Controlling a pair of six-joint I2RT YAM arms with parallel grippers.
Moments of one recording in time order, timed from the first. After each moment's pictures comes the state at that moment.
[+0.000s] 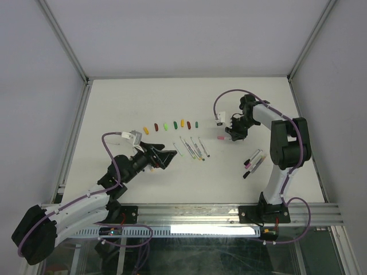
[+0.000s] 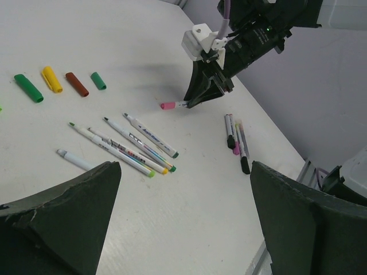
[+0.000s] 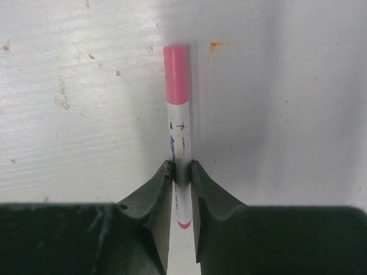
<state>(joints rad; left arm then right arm) -0.72 0.76 0.17 0.64 0.04 -0.59 0.16 1.89 1.27 -0.82 -0.44 -1.28</state>
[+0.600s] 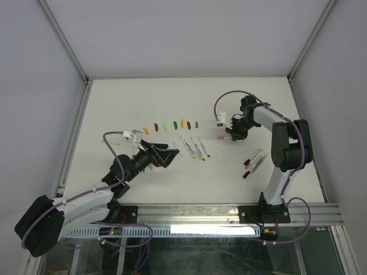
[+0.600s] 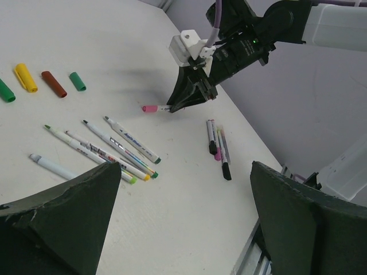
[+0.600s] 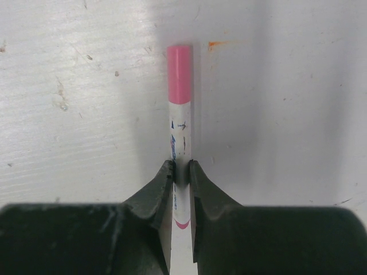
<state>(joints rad) -0.72 0.88 0.15 0.81 0.07 -0.69 0.16 1.86 1.23 -0.77 -0.44 -1.27</state>
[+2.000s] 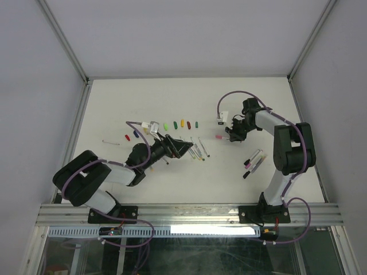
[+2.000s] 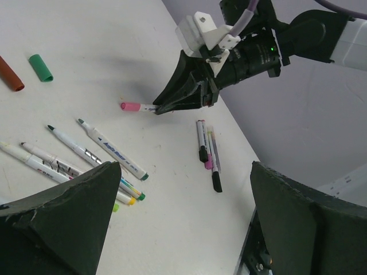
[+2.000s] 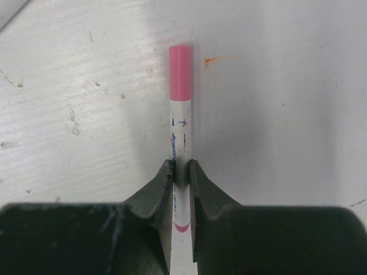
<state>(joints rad) -0.72 1.46 0.29 1.23 0.14 -0.82 0.15 1.81 1.13 -0.64 -0.52 -1.15</state>
